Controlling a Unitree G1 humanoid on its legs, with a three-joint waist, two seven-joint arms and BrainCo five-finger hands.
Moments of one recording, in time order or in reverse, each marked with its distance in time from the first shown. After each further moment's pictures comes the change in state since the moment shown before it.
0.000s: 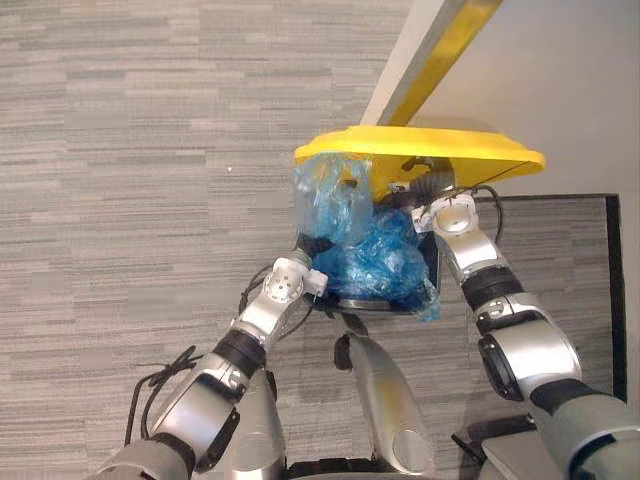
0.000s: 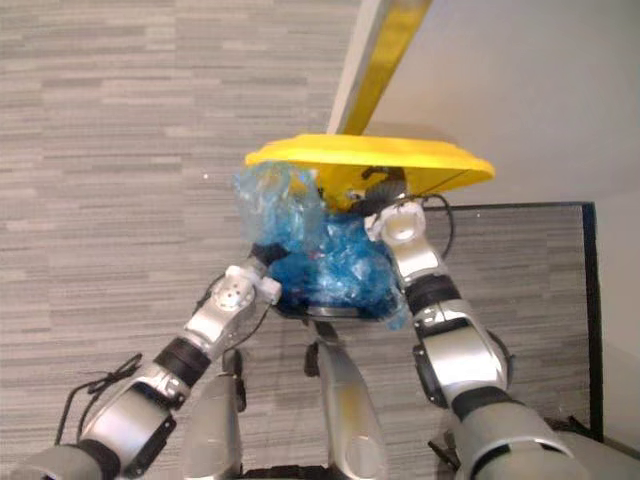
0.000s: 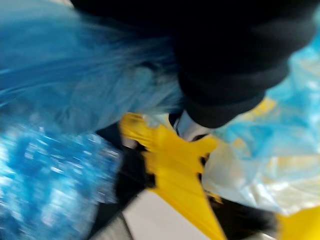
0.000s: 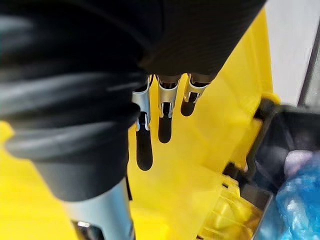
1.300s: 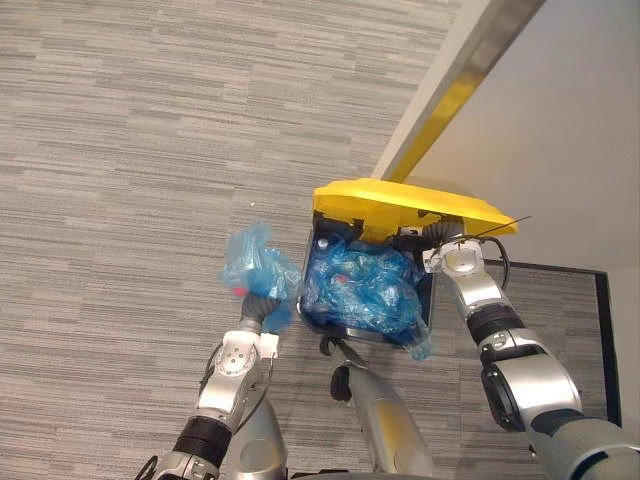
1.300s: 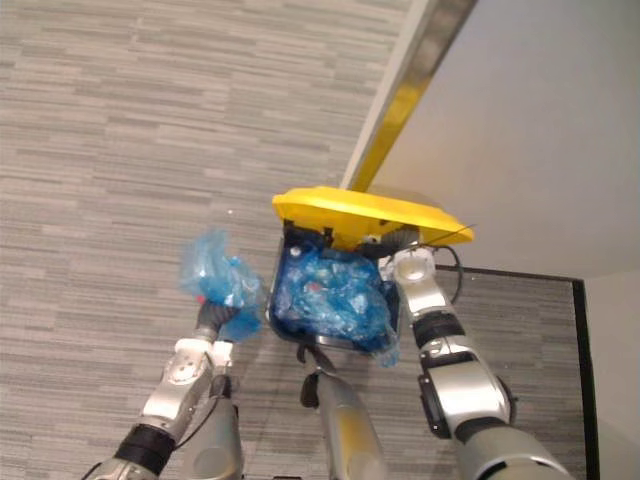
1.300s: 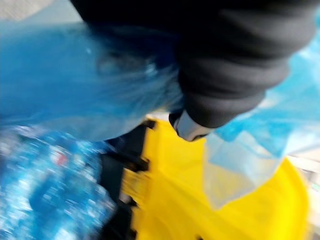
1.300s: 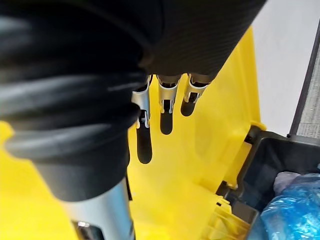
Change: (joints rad) left arm 0.578 0.032 0.182 -0.487 0.048 -0.032 -0.032; right arm 0.231 0.011 -0.085 0.035 -0.023 -0.019 -0.011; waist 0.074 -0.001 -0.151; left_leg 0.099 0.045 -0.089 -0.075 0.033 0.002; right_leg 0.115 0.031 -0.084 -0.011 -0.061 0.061
